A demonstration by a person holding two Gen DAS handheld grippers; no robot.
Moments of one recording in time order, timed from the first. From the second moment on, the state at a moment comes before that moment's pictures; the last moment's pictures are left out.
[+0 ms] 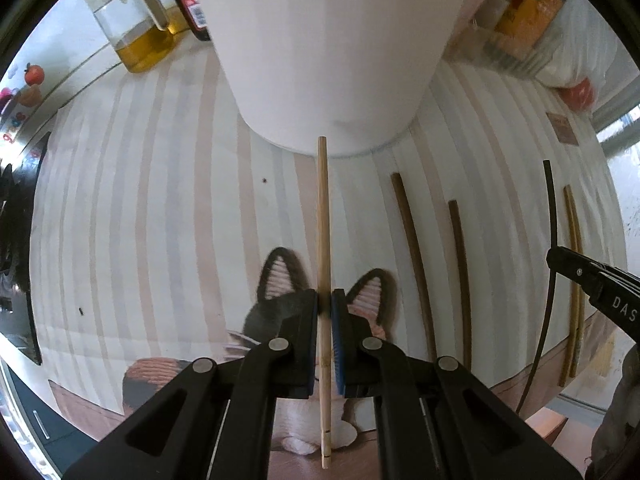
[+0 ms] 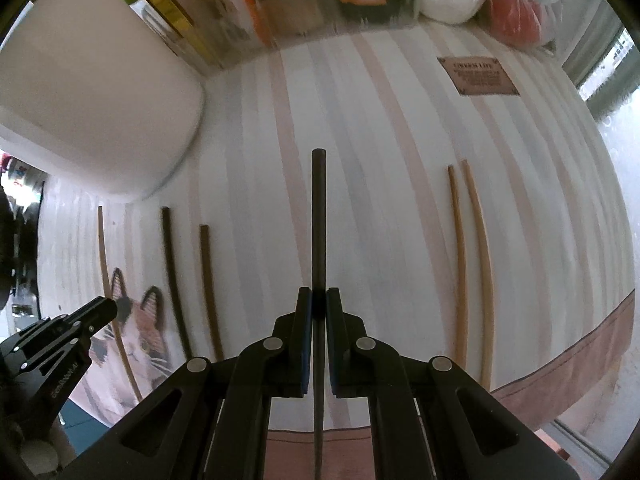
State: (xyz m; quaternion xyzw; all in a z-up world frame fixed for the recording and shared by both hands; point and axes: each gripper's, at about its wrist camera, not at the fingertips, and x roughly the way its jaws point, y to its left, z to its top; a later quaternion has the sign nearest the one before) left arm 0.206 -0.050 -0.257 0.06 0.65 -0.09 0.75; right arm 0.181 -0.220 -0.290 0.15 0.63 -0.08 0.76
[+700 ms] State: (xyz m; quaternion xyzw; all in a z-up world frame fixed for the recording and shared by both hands) left arm 0.219 0.008 -0.199 0.02 0.59 -0.03 0.81; right arm 0.198 -0.187 -0.208 0.14 0.57 -0.04 0.81
